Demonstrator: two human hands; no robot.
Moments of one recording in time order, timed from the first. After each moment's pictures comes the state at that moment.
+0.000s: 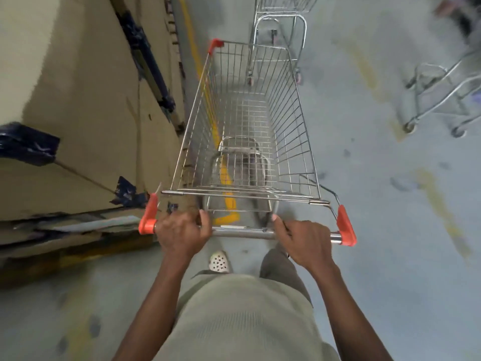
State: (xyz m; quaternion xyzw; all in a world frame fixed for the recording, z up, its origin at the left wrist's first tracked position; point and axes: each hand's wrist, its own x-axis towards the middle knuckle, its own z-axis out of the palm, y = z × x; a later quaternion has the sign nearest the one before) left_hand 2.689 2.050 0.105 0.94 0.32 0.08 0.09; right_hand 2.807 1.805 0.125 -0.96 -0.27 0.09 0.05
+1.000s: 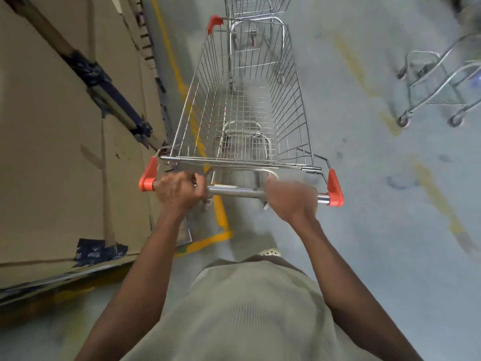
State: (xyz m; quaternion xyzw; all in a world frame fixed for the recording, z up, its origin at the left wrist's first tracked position) left_hand 2.937 2.097 0.112 0.95 0.27 0.12 0.09; right_hand 3.020 1.853 0.114 -0.98 -0.19 -0.03 0.06
